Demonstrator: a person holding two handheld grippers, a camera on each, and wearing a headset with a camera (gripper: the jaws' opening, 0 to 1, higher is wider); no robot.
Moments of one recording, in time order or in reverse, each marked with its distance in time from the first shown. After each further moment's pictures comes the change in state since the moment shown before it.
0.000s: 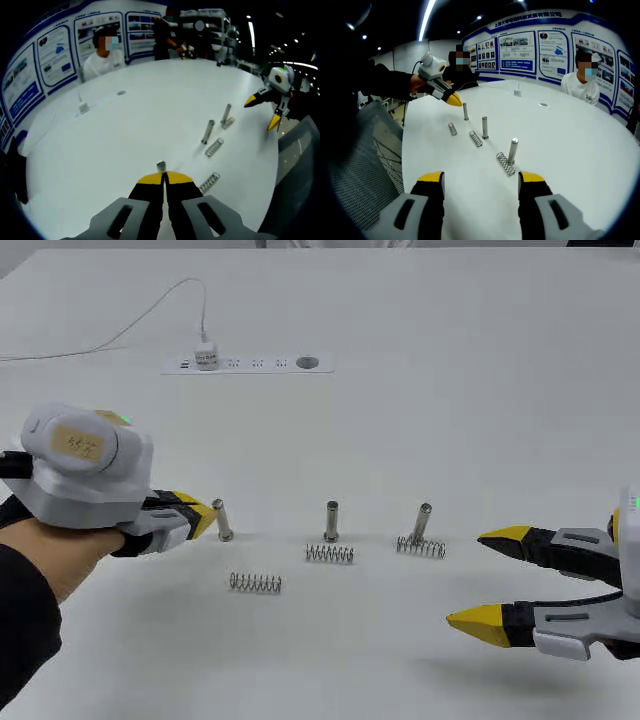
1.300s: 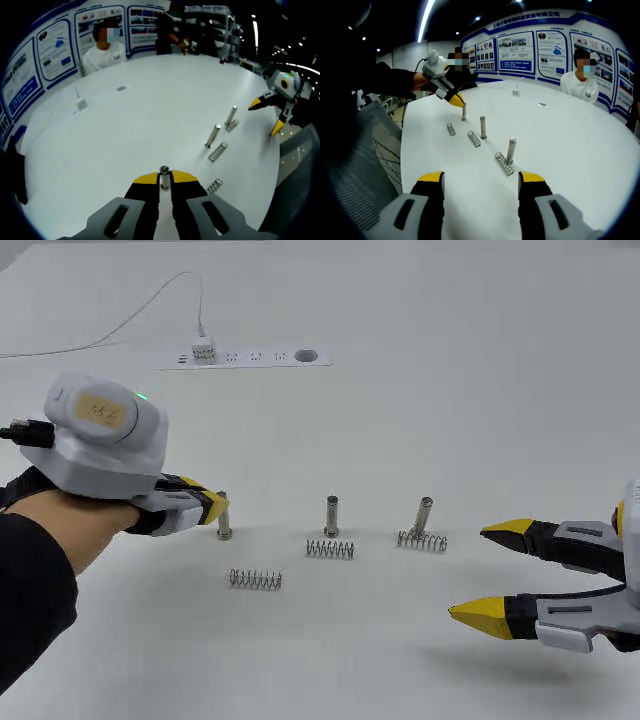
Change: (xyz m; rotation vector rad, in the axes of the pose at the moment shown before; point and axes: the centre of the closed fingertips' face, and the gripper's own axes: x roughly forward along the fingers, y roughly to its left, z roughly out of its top) left arm 0.008 0.001 0.008 -0.027 0.049 -0.004; right arm 0.001 -0.003 0.000 0.007 -0.011 -0.002
